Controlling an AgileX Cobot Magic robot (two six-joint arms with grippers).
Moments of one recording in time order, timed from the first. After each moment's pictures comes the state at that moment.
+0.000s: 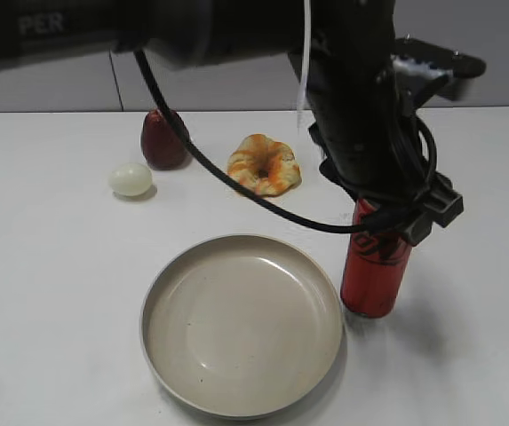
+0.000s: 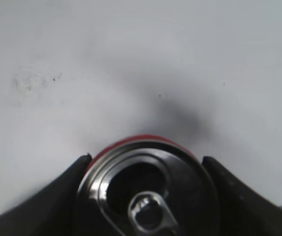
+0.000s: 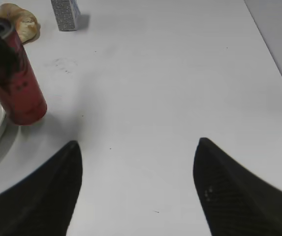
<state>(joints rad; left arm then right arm) -0.99 2.16 -1.92 -0.26 0.99 0.25 -0.02 -0.01 -0.49 0.11 1.05 -0.04</state>
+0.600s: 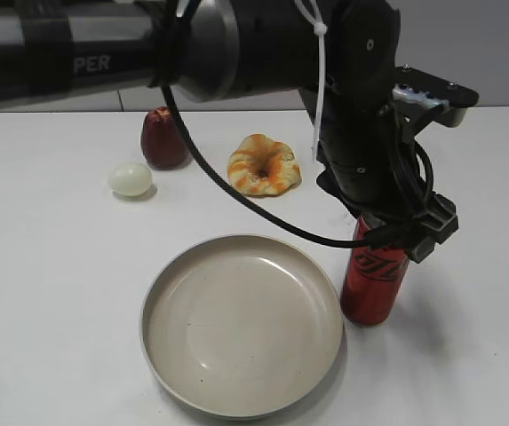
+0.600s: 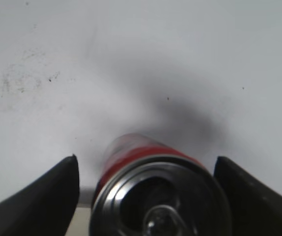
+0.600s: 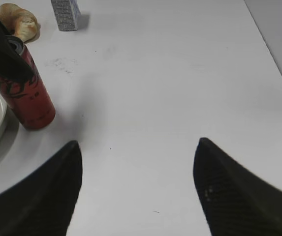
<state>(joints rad) -0.99 2.20 -1.92 -0.26 0.96 0.25 -0.02 -0.01 -0.49 0.11 1.05 -0.04</state>
